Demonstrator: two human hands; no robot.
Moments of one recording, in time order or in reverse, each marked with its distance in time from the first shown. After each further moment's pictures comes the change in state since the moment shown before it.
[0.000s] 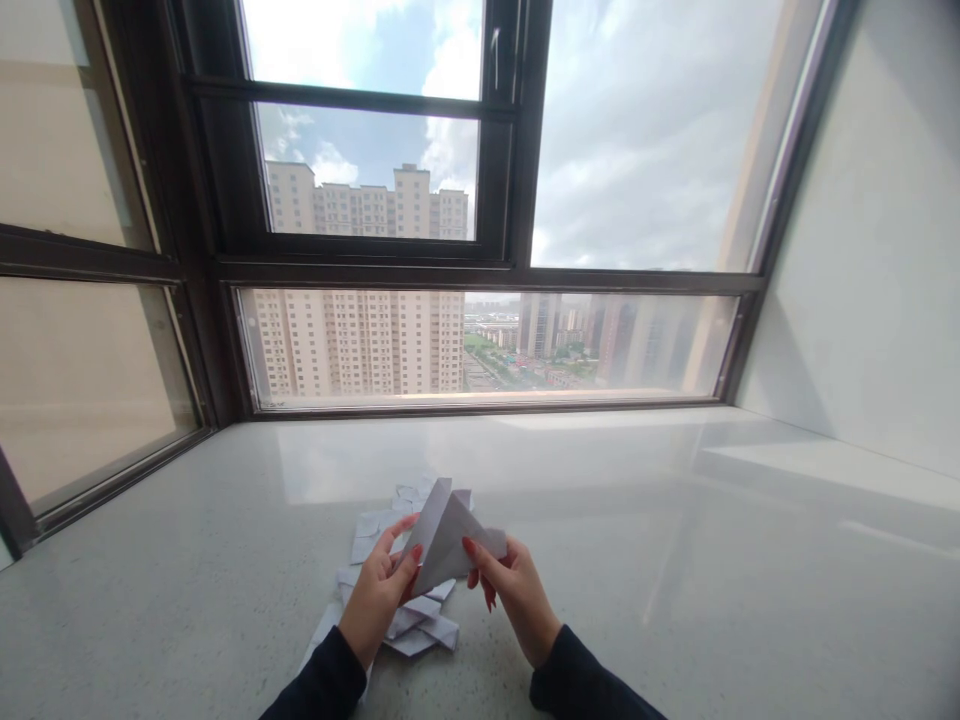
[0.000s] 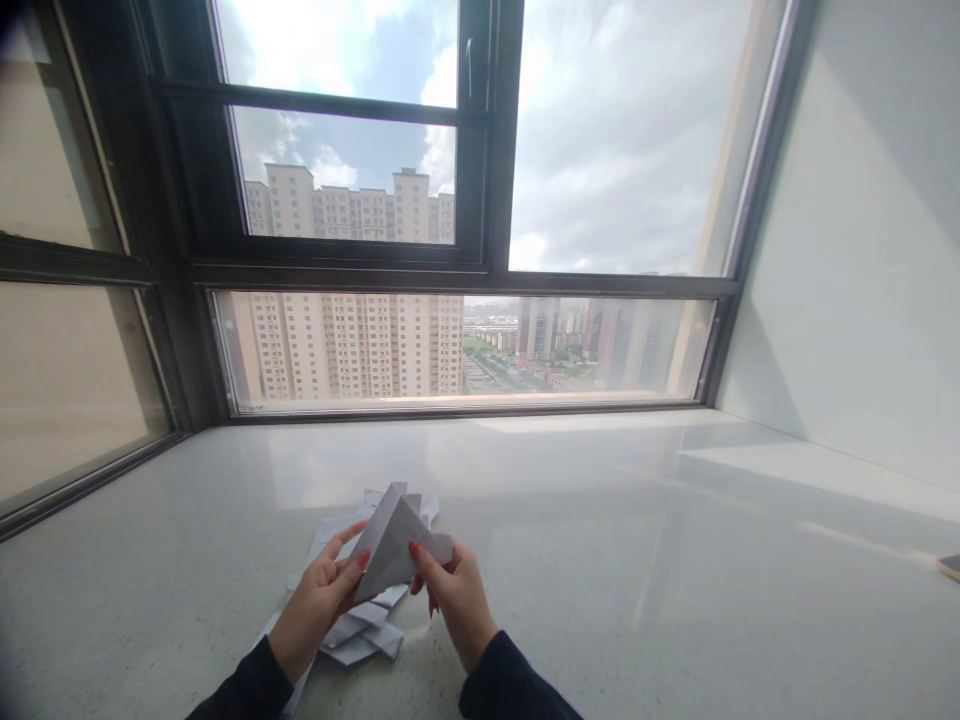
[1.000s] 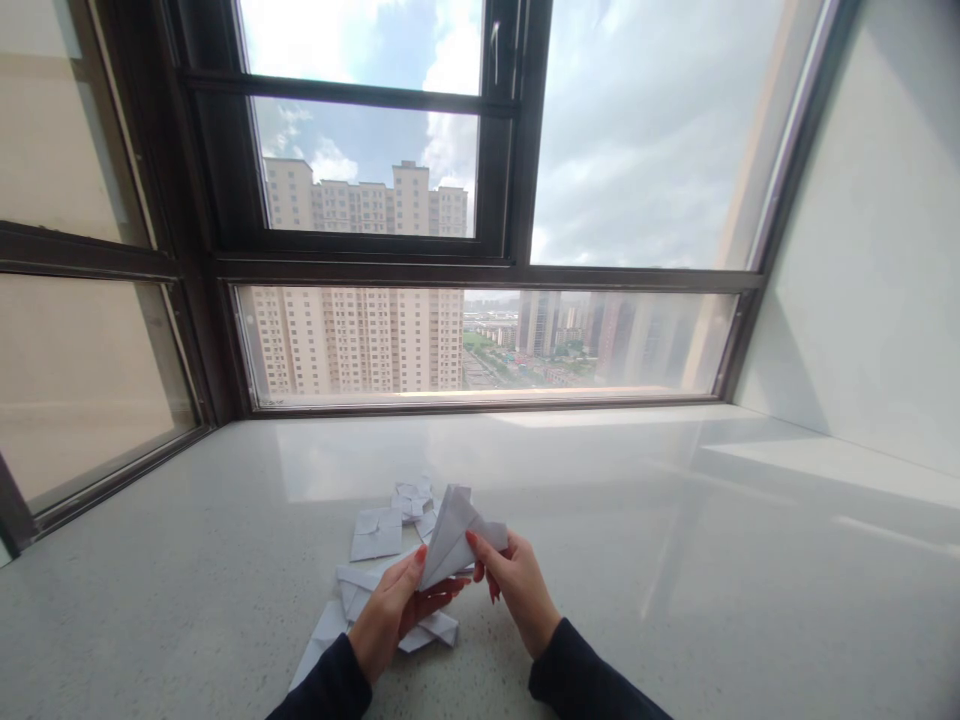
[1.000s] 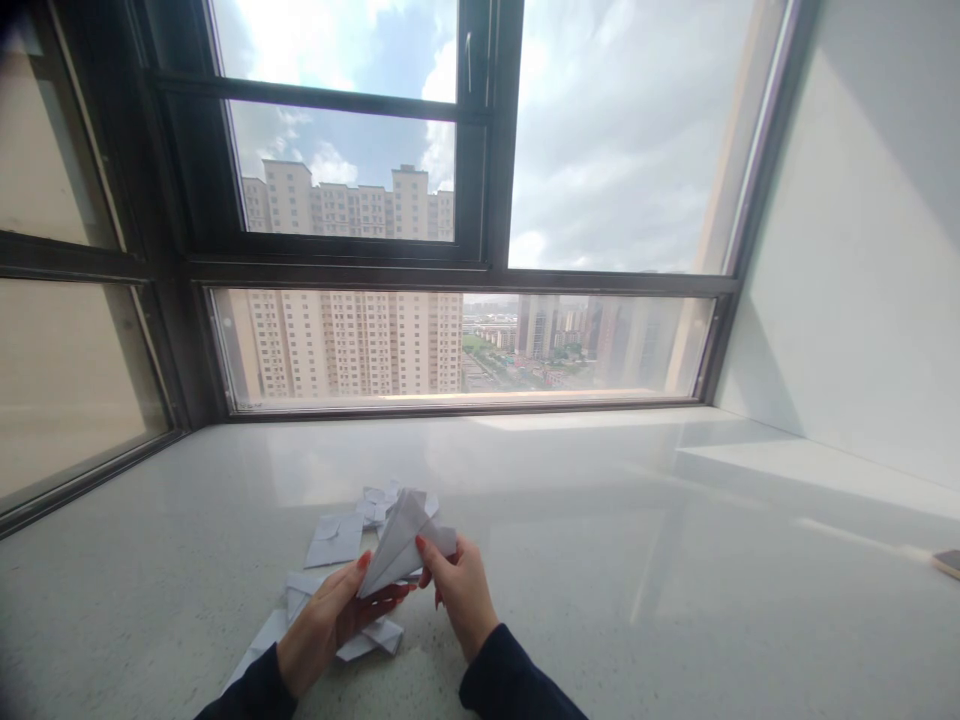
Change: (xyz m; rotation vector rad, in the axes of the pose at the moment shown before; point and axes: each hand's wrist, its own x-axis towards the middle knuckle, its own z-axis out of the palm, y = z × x) left_hand -0.007 -0.009 0.005 -0.124 -0.233 -0.104; right_hand 0.004 0.004 -0.006 -0.070 0.065 0.040
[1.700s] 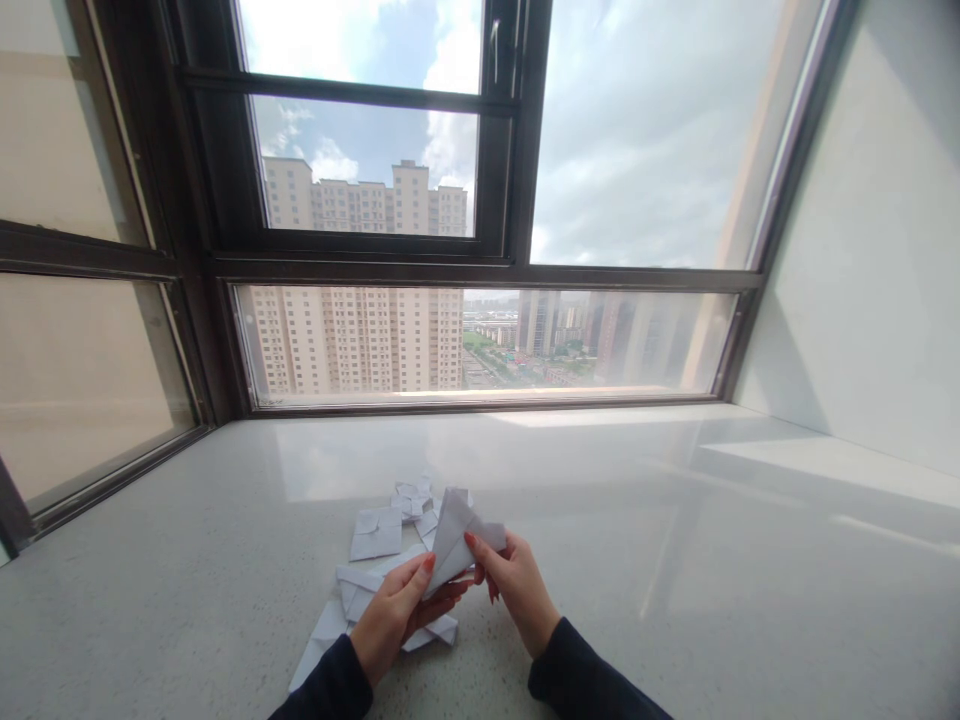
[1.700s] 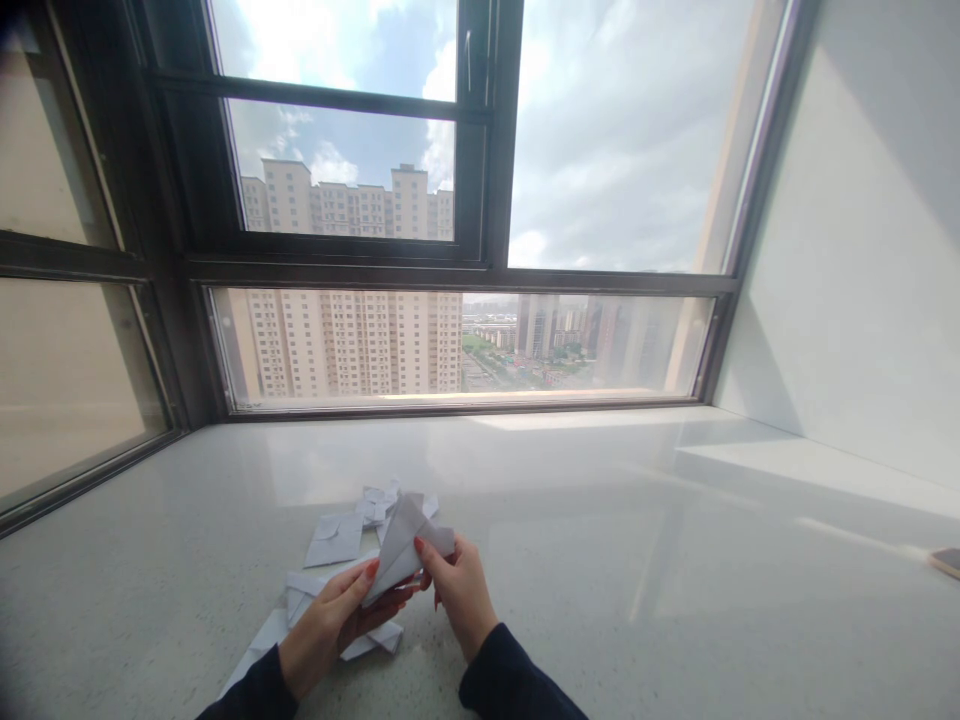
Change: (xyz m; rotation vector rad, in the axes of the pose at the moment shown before) left_hand -0.002 -0.001 0.004 -0.032 -0.017 -0.043; right_hand -0.001 0.000 0.001 0.007 -0.020 -0.014
